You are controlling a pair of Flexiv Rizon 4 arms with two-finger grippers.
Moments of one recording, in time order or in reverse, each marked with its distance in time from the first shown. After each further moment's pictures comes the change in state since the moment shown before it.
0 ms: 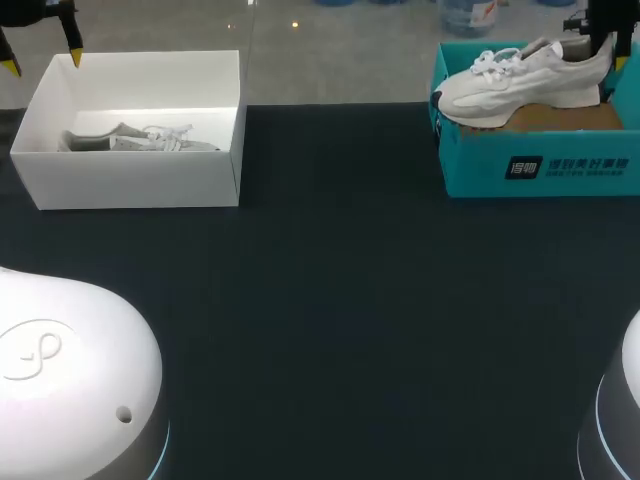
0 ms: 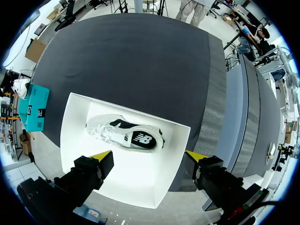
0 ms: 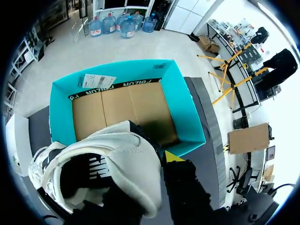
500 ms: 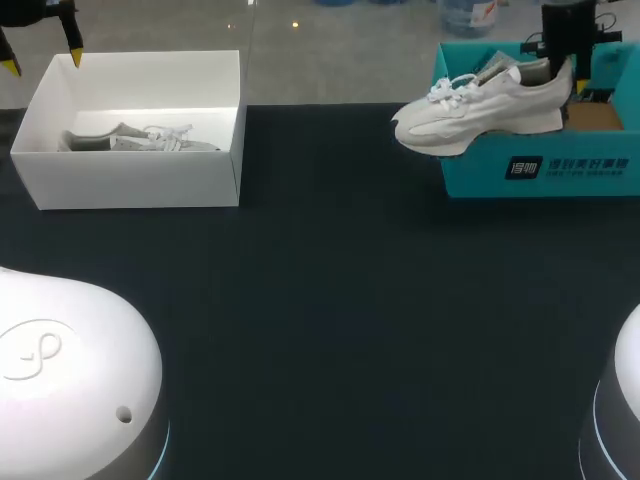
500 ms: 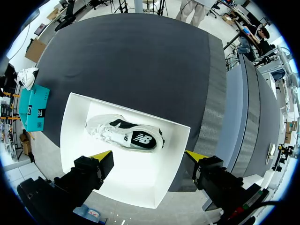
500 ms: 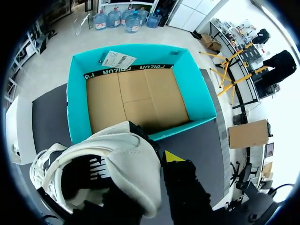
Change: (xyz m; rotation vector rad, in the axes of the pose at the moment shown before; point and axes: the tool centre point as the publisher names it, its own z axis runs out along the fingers) left arm 0.000 0.000 0.000 0.000 0.000 0.000; right arm 0.059 -0.071 -0.032 0.033 -0.001 -0.007
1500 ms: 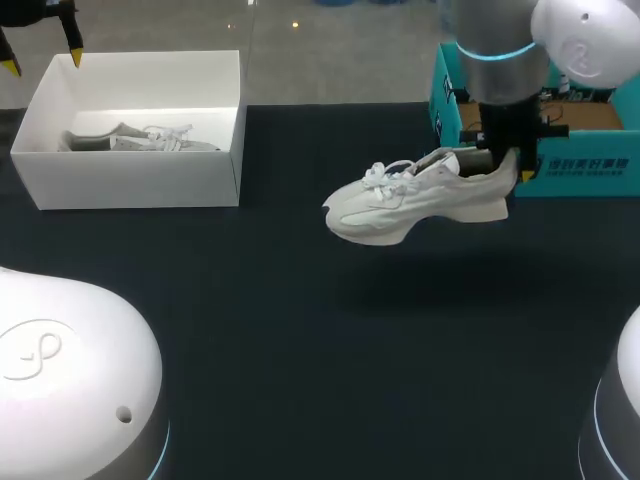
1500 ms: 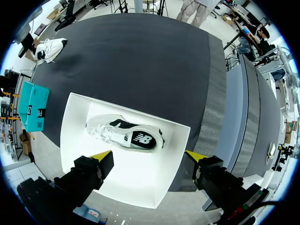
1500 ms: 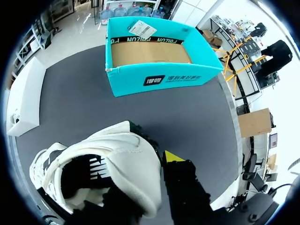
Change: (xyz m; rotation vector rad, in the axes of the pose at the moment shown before) left arm 0.000 0.000 0.000 0.000 0.000 0.000; right arm 0.069 -0.184 -0.021 0.002 0.019 0.006
